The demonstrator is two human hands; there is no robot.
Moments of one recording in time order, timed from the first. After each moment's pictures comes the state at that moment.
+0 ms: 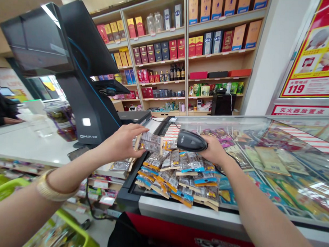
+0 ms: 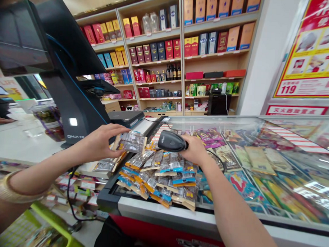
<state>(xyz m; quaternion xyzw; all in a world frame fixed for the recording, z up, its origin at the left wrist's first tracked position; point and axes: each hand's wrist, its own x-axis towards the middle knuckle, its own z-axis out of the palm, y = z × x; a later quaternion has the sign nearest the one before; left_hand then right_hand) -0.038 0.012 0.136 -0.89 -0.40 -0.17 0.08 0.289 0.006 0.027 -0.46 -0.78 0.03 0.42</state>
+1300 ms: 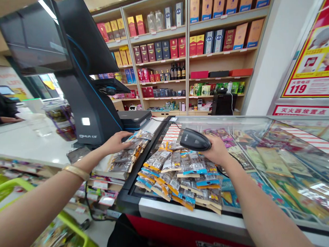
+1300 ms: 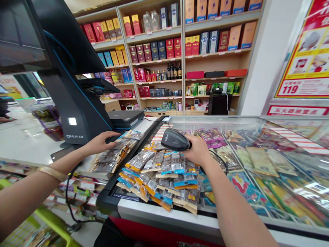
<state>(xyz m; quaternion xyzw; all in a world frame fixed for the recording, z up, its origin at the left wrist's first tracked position) -0.121 0.117 0.070 -0.84 -0.51 -0.20 -0.02 0.293 0.007 0.023 -0.49 -0.76 -0.02 0.44</state>
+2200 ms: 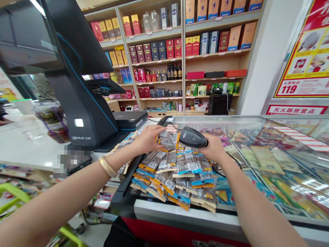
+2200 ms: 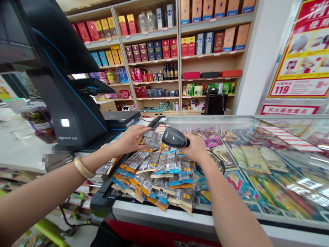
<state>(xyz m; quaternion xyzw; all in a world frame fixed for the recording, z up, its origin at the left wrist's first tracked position) 0.019 0.086 0.081 -0.92 -0.30 -0.22 0.09 0.301 0.012 0.021 -0.55 -0.72 -0.03 0.42</state>
